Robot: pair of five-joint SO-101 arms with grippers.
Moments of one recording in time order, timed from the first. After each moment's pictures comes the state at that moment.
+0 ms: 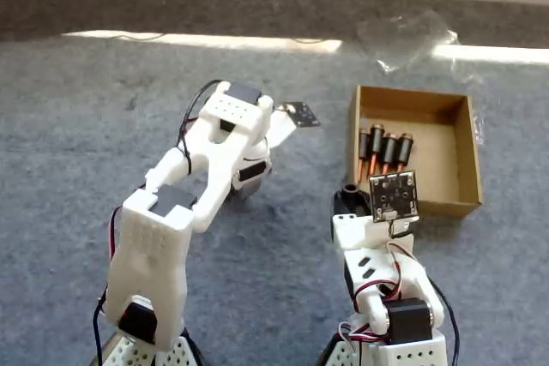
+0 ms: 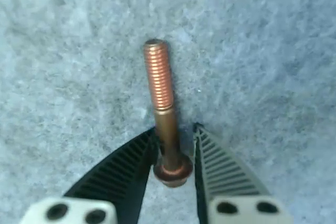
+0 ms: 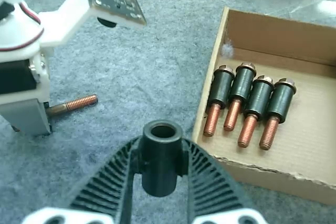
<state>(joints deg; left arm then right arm) 16.0 35.8 -13.0 86.2 -33.9 -13.0 -104.6 85.7 56.3 3.8</state>
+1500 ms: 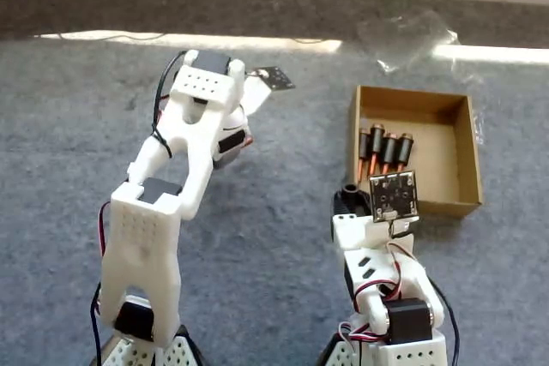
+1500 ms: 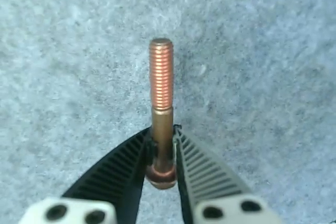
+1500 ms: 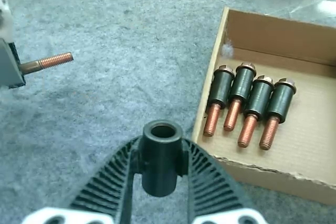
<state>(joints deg) 8.8 38.5 -30.8 98.9 -33.9 -13.0 -104.6 85.7 56.3 3.8</state>
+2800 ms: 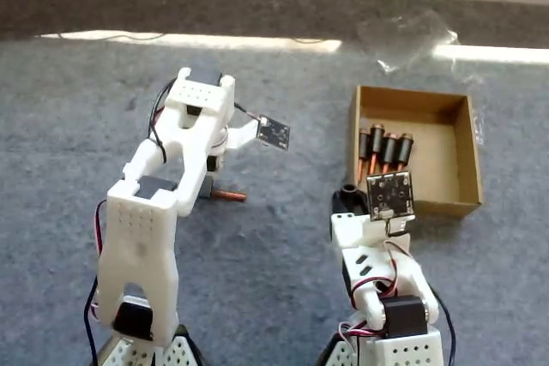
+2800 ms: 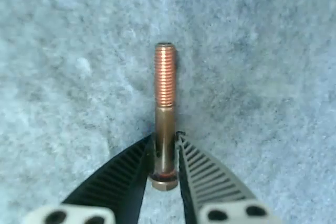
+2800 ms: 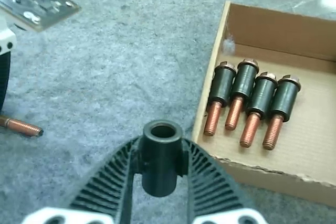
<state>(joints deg) 6.4 40.3 -21.1 98.1 -78.5 -12.8 -104.6 89.9 52.2 3.8</state>
